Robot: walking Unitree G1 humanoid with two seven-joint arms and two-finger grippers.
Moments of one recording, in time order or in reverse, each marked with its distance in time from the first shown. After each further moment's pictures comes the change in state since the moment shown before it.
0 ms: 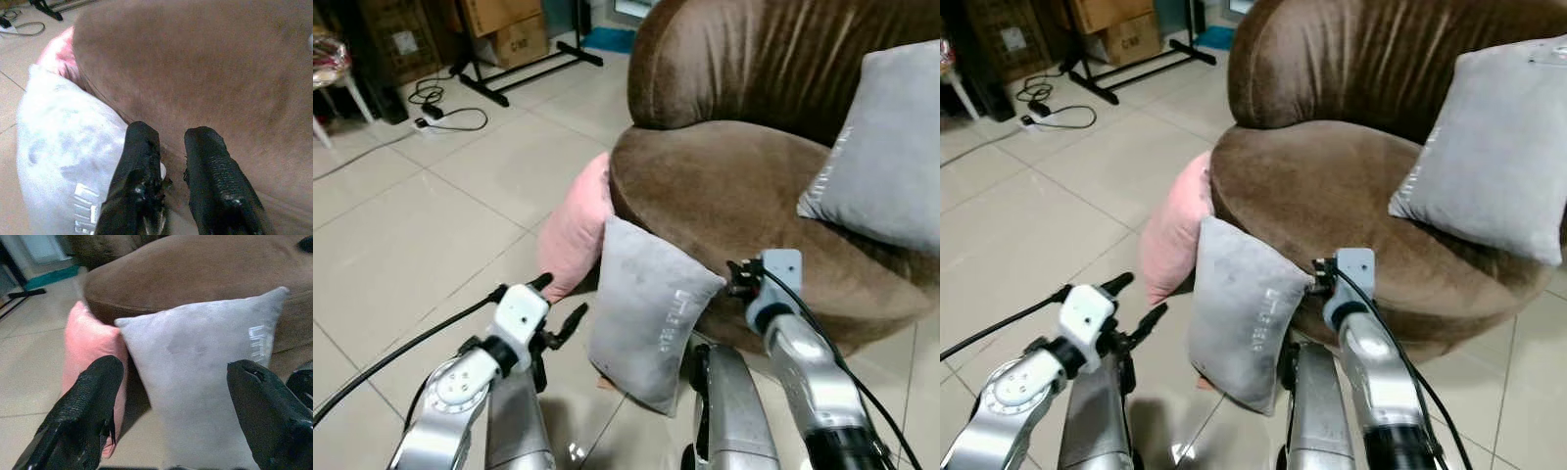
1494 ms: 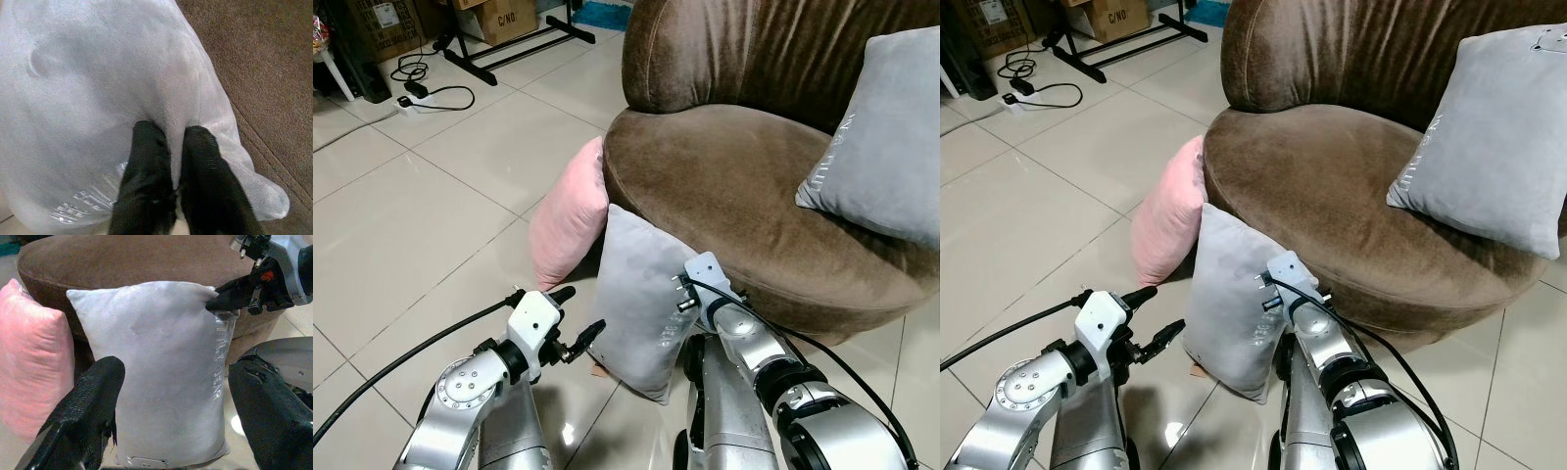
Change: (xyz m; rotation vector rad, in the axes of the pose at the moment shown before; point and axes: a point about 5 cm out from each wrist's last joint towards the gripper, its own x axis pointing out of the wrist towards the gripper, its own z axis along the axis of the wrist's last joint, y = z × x) left arm 0.003 -0.012 -0.008 -0.063 0.019 -0.159; right arm 0.042 0.042 -0.031 -0.436 0.187 0.097
